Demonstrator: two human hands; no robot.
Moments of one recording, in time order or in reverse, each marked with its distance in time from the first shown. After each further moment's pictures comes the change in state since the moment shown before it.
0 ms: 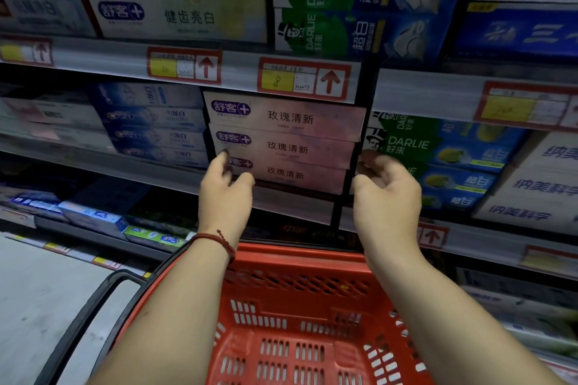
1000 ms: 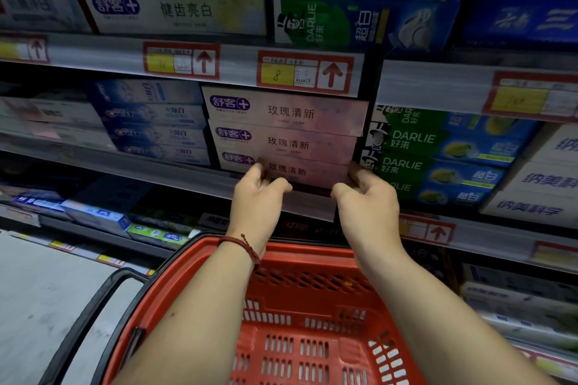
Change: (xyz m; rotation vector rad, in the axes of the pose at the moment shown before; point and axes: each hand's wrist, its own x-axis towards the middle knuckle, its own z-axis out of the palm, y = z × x) left_hand -0.010 -0.018 0.027 -0.111 -0.231 -0.043; right_hand -0.003 0.020 0.016 -0.075 -0.158 0.115
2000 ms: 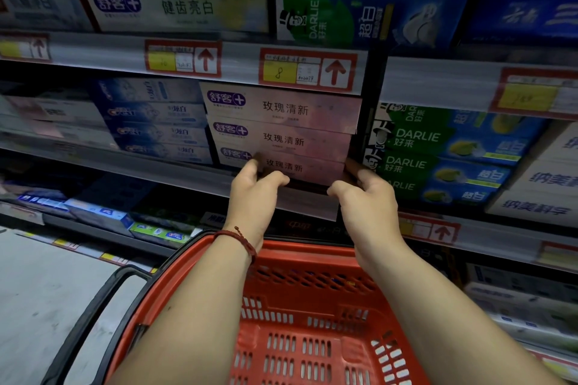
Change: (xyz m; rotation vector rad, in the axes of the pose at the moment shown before) left_hand 0.010 0.002 -0.005 -0.042 0.014 -0.034; right_hand 0.007 0.002 0.002 0.063 -0.041 0.097
